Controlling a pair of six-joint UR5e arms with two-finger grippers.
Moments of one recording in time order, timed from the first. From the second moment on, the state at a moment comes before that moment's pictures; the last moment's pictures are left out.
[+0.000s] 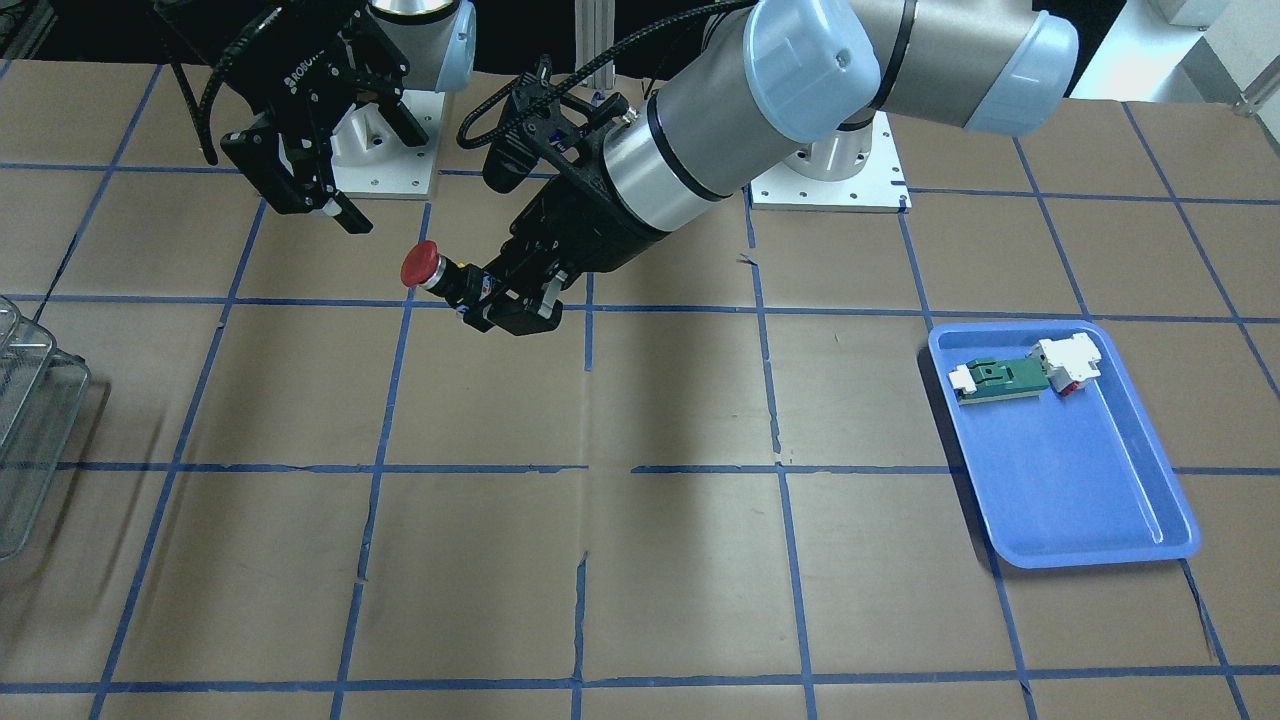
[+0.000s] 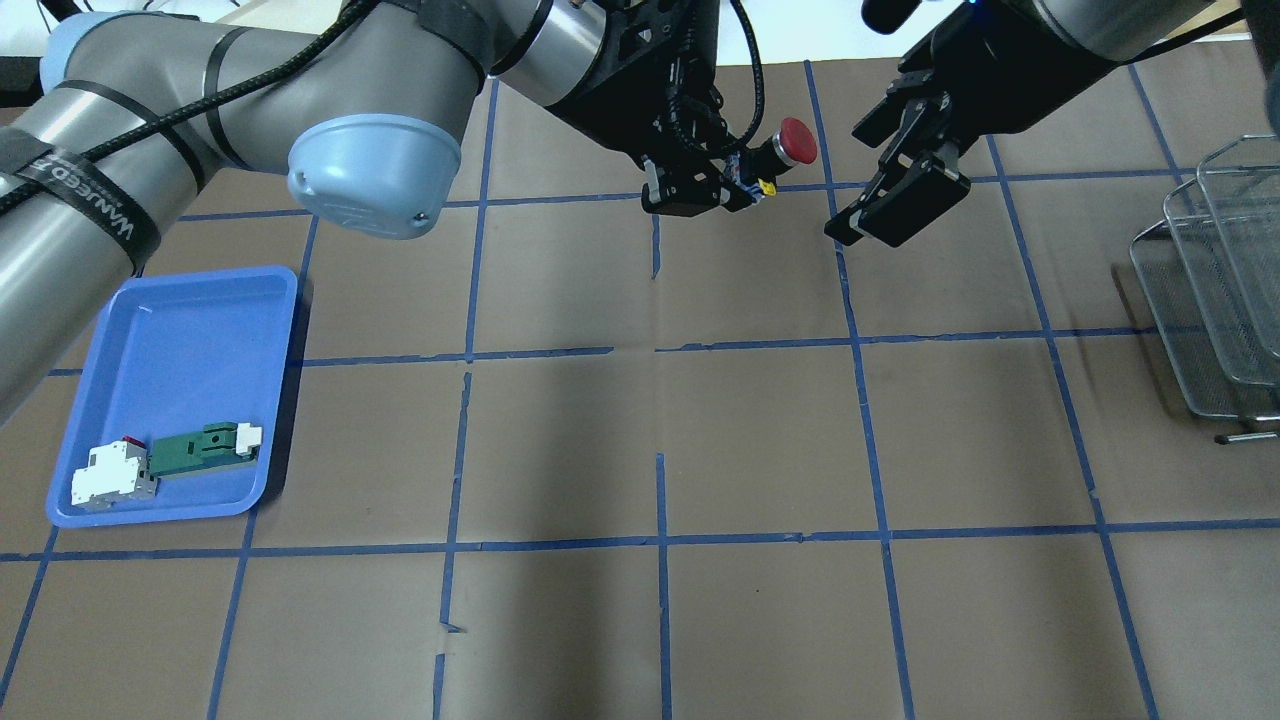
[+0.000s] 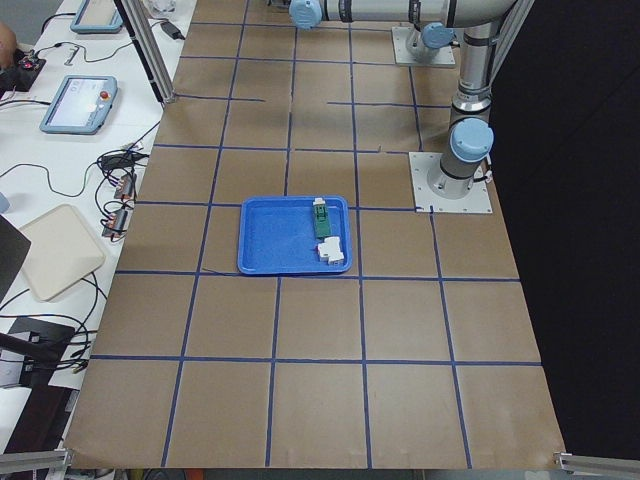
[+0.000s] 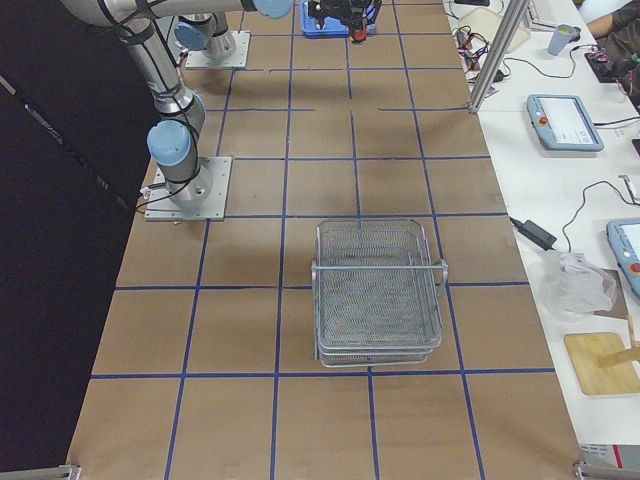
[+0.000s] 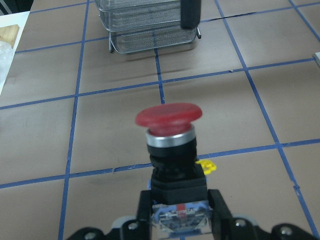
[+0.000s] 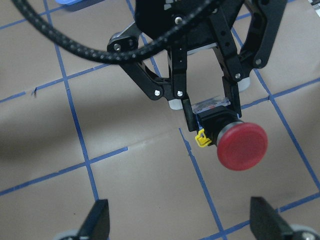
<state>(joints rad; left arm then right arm) -1.82 -1.82 -1.49 -1.18 0.87 1.38 1.53 -1.68 1.58 -1.58 -1.12 -1.31</state>
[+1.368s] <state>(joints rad) -1.85 -1.77 -1.51 -1.18 0.84 1.36 1.46 -1.60 1.49 -1.45 -0.97 -1.47</state>
